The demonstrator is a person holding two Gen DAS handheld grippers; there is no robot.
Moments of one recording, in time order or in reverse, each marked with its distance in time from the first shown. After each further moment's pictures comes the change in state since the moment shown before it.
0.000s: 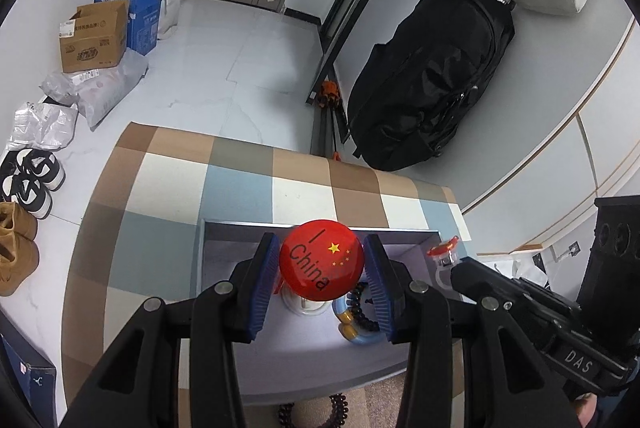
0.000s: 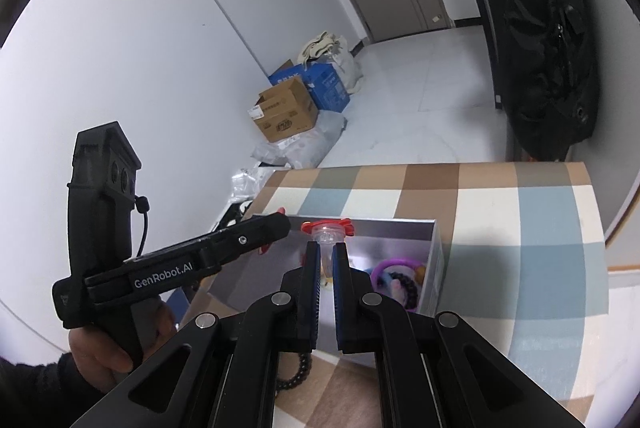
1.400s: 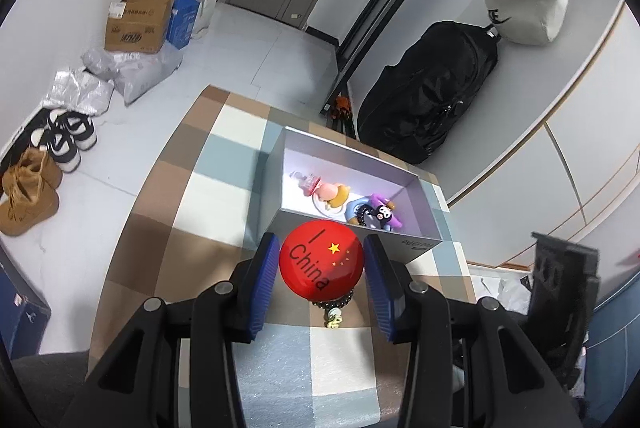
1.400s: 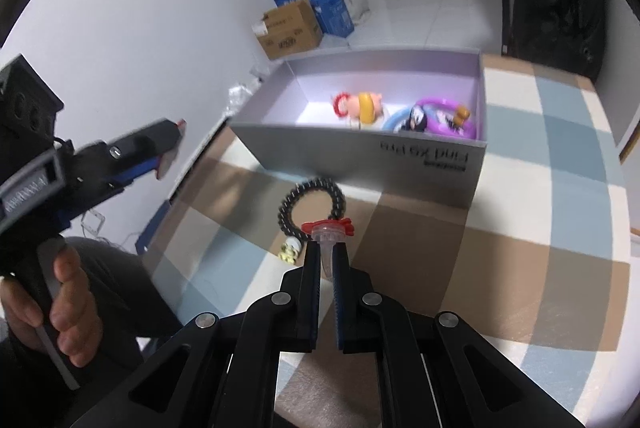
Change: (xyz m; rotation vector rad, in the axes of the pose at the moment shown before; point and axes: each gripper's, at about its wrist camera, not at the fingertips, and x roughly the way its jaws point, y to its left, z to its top) left arm -0.084 0.015 -0.066 -0.096 -0.094 -0.004; right arm -0.003 0.040 -0.087 -0.092 0.229 -0.060
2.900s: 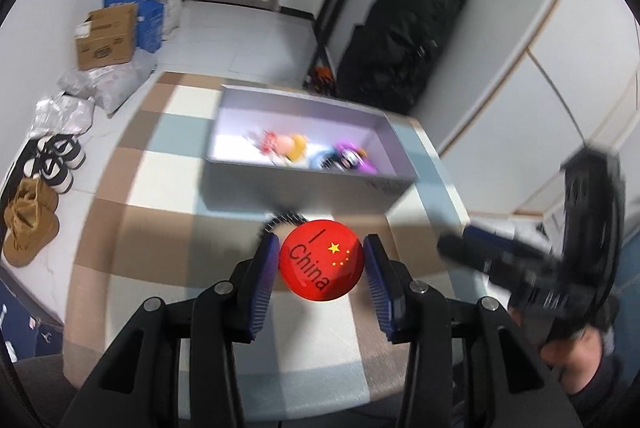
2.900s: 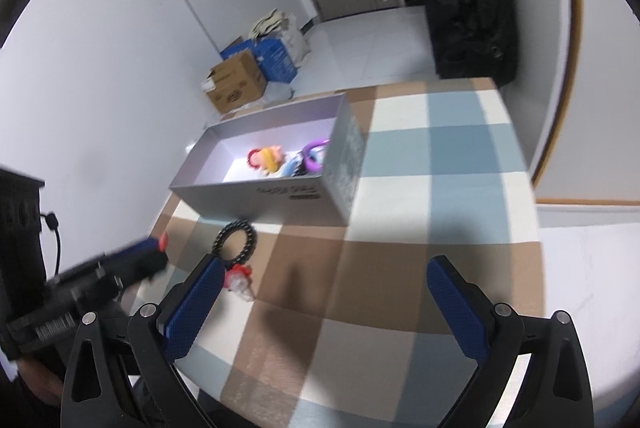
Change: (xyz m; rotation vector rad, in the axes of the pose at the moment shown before) left arm 0.013 -0.035 -0.022 0.134 0.086 0.025; right arm -0.043 -0.051 -0.011 0.152 -0.136 -0.117
